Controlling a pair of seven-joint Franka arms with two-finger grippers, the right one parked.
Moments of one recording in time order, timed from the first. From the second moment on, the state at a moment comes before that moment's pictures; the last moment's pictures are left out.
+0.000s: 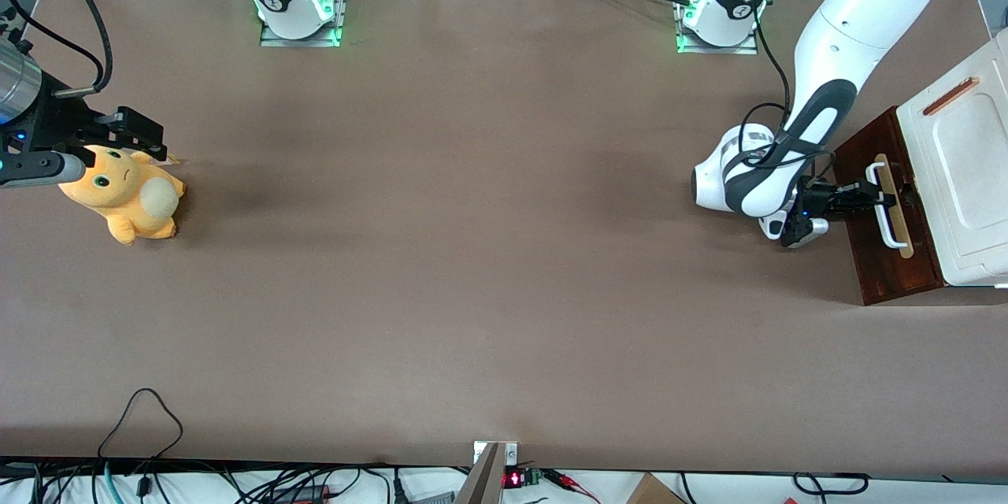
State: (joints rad) arm 0.15 0.67 -0.36 -2.13 1.65 1.30 -1.18
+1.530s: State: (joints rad) arm 0.06 0.51 -0.51 -1.89 1.19 1.42 -0.93
